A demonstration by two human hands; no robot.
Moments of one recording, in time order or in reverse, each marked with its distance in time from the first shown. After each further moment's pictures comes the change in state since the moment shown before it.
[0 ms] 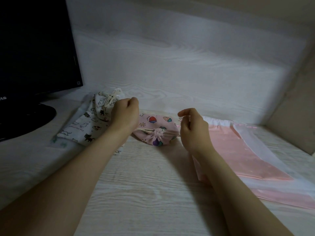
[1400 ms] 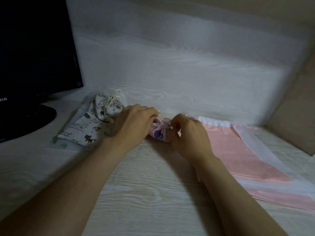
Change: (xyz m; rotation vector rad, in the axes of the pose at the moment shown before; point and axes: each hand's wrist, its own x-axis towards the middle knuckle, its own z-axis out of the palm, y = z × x) left_hand -0.014 -0.010 -0.002 0.774 -0.105 0.859; right_hand -0.009 -0.006 0.001 -0.382 -0.079 -0.274
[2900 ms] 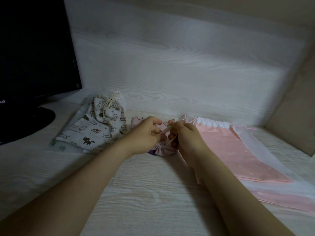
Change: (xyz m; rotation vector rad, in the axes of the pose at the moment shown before) left_hand -0.003 0.020 0.019 -0.855 -0.480 -0.591; right_hand 0.009 -0.015 0.008 1.197 -0.132 0.768
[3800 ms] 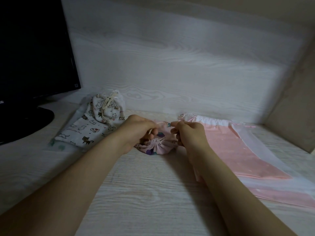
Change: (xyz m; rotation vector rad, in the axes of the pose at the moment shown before) left_hand 0.003 0.006 -0.014 -0.291 0.075 -0.187; right_hand 0.005 0.003 -0.011 -0.156 0.194 -0.064
